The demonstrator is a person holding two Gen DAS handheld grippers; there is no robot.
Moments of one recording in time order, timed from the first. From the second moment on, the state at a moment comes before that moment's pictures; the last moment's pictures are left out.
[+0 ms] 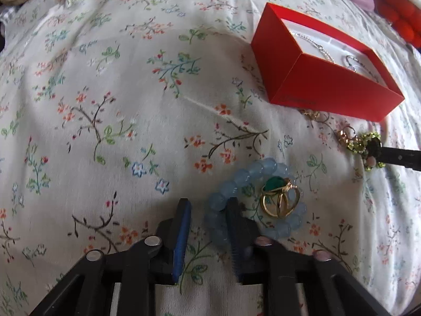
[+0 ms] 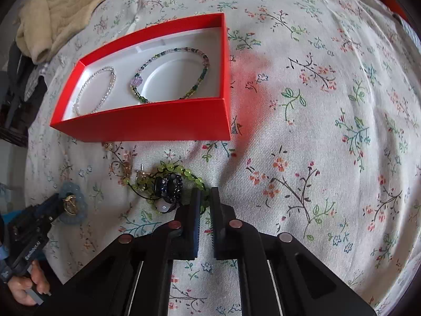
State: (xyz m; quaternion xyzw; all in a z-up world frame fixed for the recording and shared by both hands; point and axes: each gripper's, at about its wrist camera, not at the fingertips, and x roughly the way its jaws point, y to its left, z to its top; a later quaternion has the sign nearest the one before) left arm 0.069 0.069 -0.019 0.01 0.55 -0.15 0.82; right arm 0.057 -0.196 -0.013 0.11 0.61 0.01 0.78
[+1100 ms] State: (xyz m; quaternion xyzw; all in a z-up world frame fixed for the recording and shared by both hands) left arm 0.027 0.044 0.003 -0.05 0.56 -0.28 0.78; right arm -0.005 -0.186 0.035 0.11 0.60 0.09 0.79
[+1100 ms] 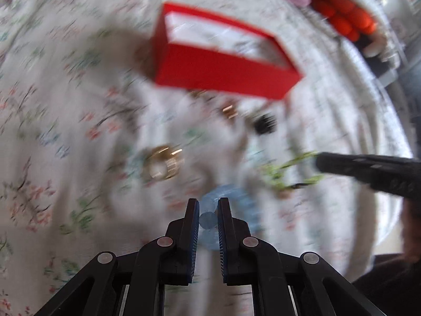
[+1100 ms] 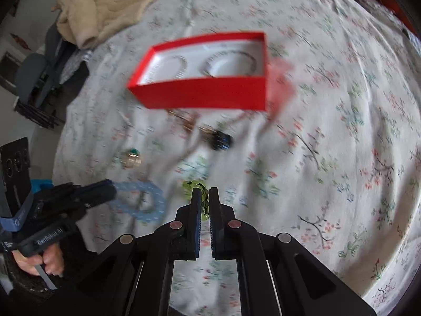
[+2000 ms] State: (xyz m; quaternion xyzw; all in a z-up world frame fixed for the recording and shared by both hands) left arm 0.005 0.045 -0.025 0.05 0.50 -0.26 0.83; right arm -0.024 -0.211 -0.004 0.06 0.55 0.03 0.84
